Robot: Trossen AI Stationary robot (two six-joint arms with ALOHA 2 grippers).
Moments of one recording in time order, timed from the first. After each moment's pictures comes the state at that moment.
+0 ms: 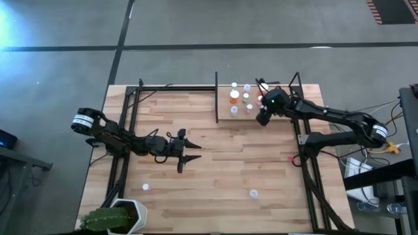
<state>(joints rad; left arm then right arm) -0.16 1.52 0.34 1.12 -0.14 -0.05 -0.60 1.13 0.63 -0.39 0.23 -0.03</state>
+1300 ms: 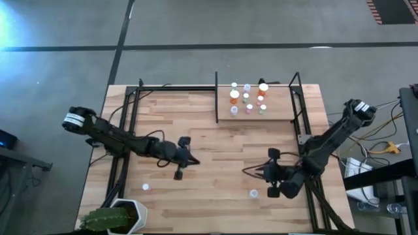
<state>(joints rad) -0.23 1.40 0.53 0.44 -0.06 -0.02 0.76 1.27 0.81 -0.54 0.63 0.58</state>
